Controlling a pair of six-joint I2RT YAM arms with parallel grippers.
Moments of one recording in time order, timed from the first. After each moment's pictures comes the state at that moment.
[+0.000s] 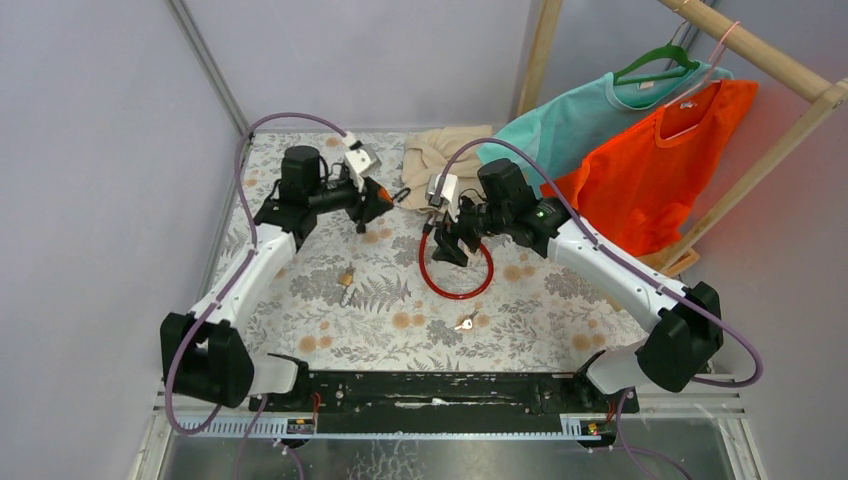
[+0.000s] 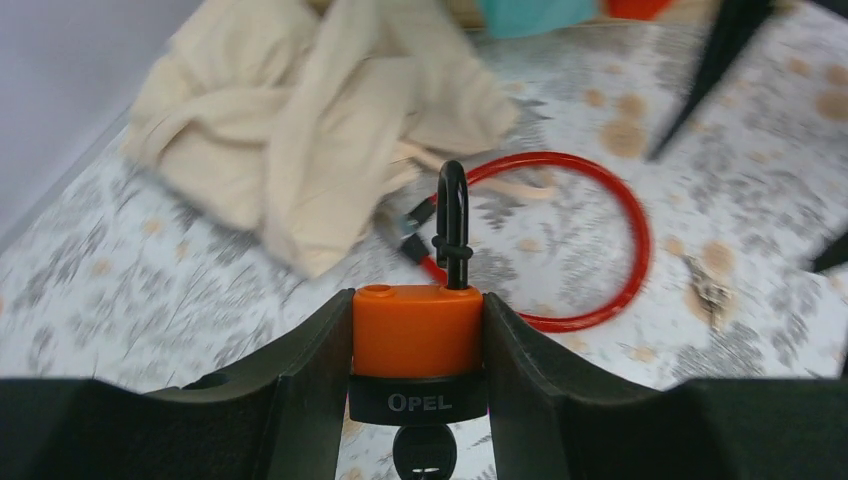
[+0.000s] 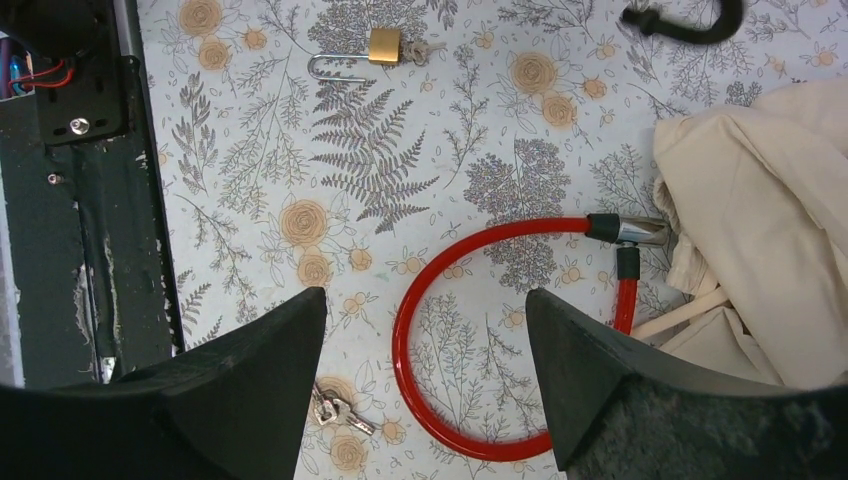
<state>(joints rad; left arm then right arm) -0.17 1.34 1.07 -0.16 0.74 0.32 0.69 1.44 1.26 -0.49 -0.55 -0.41</state>
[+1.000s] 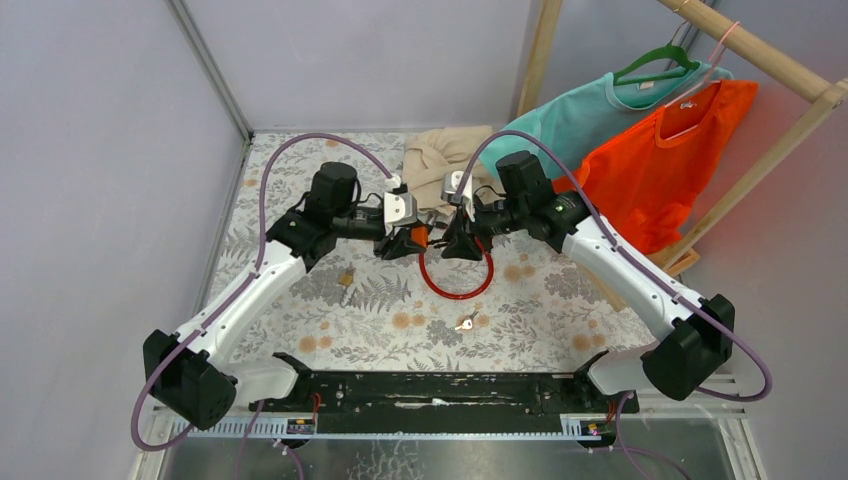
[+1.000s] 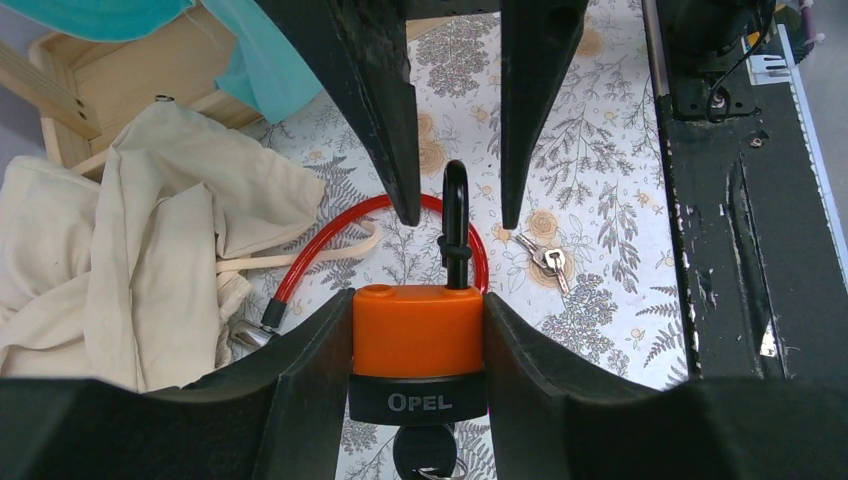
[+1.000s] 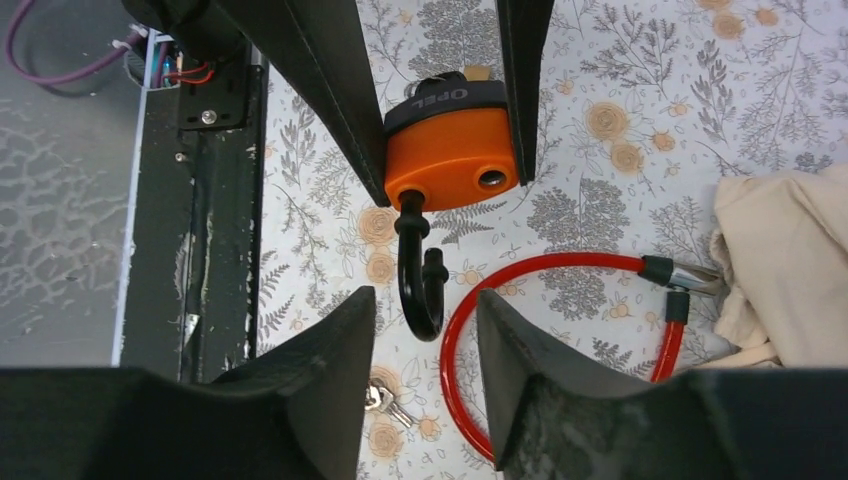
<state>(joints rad) -0.49 1.22 1.11 -0.41 0.90 0.58 0.61 1.39 1.29 -0.61 -0.80 -0.49</state>
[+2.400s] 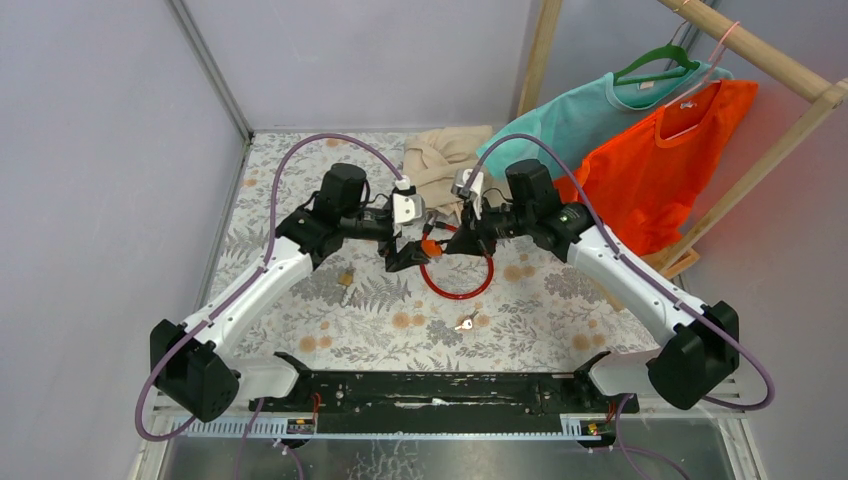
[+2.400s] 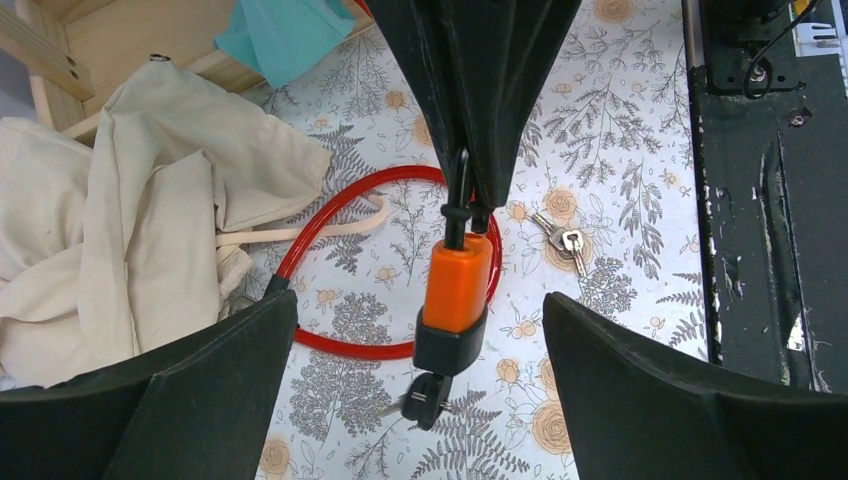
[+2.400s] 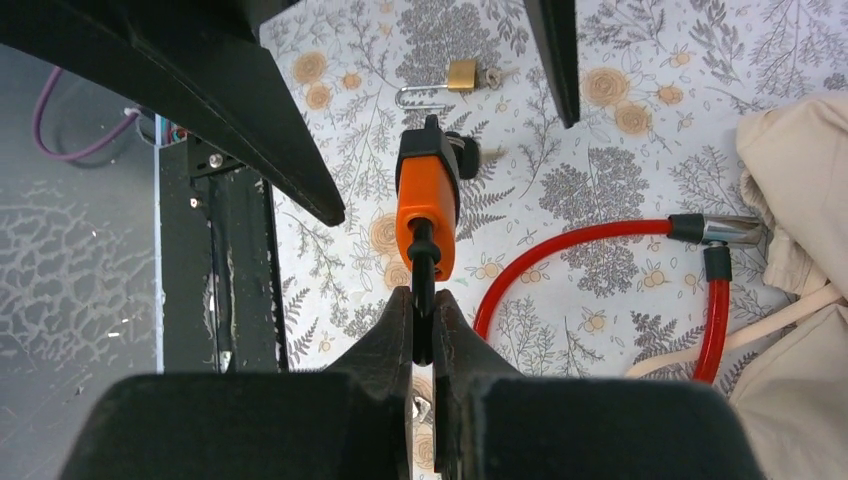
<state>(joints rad) -0.52 1.26 1.11 -0.42 0.82 0.61 0.58 1.34 1.17 -0.47 -0.78 -0.28</state>
